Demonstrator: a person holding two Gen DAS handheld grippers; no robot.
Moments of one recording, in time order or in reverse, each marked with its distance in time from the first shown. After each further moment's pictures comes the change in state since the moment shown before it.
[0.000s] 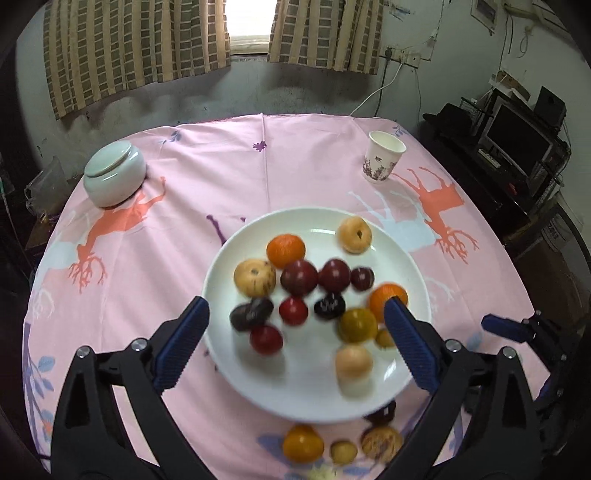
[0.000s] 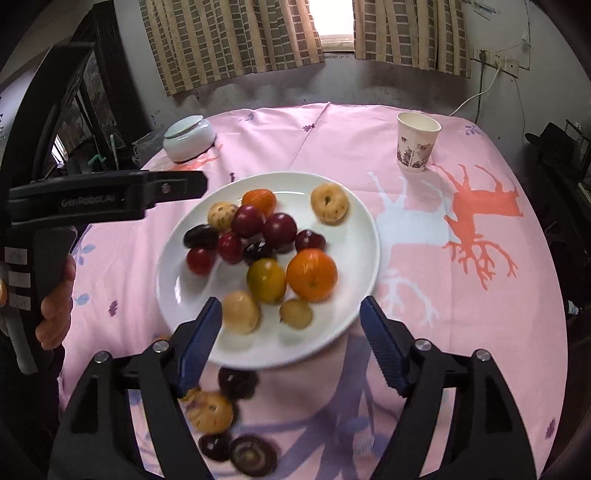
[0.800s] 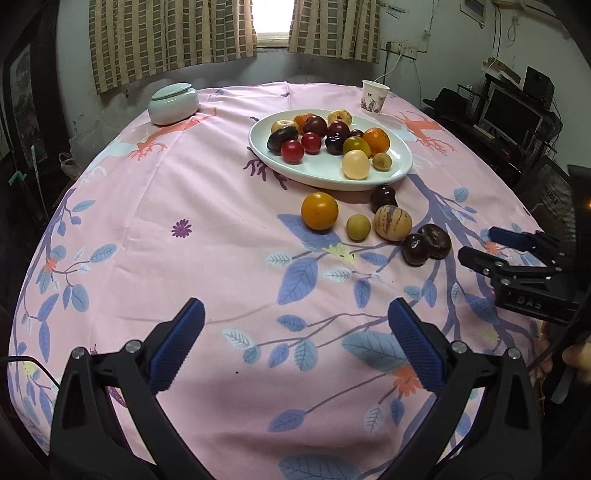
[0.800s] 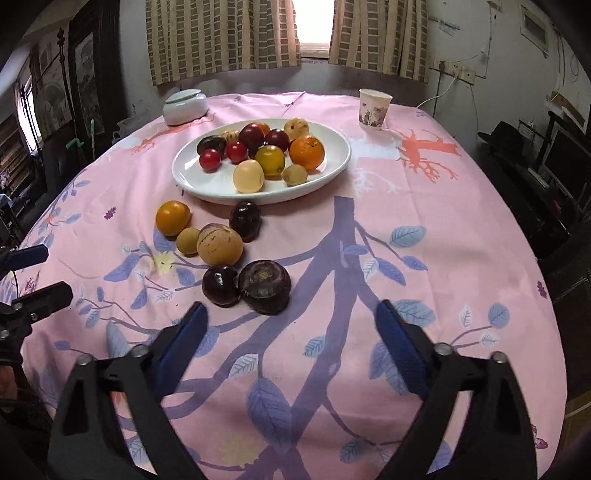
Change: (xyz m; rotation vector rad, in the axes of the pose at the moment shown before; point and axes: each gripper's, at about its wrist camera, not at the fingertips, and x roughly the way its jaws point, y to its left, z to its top) left arm -0.081 -0.001 -0.217 -0.015 -0.033 0.074; right arm -0.012 0.036 -0.137 -0.010 -0.009 -0.163
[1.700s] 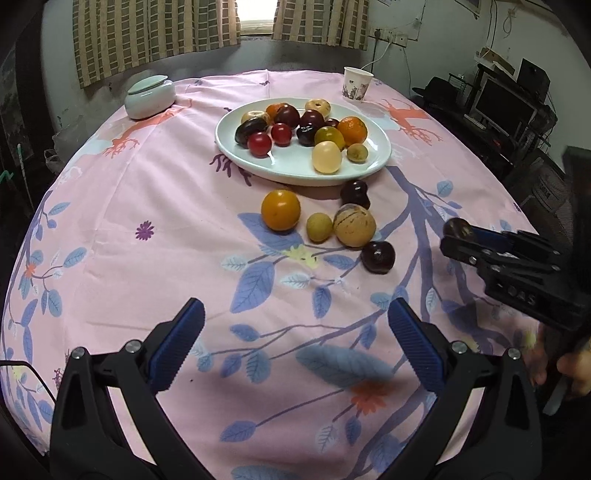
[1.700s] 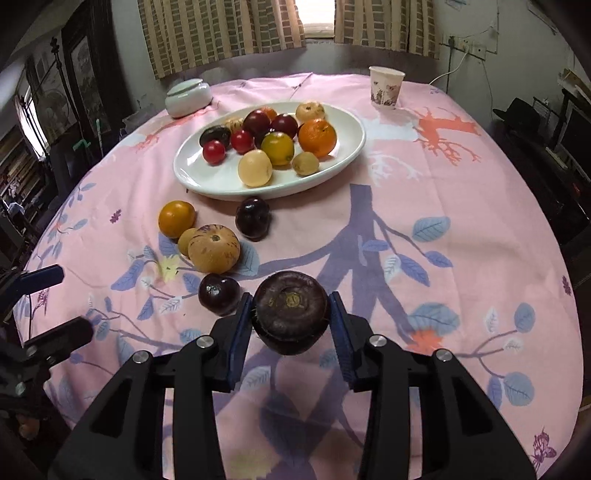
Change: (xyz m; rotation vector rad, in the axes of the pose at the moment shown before) left arm 0.018 -0.036 0.018 0.019 0.058 -0.040; right arm -0.014 -0.012 0.006 0.055 0.001 0.059
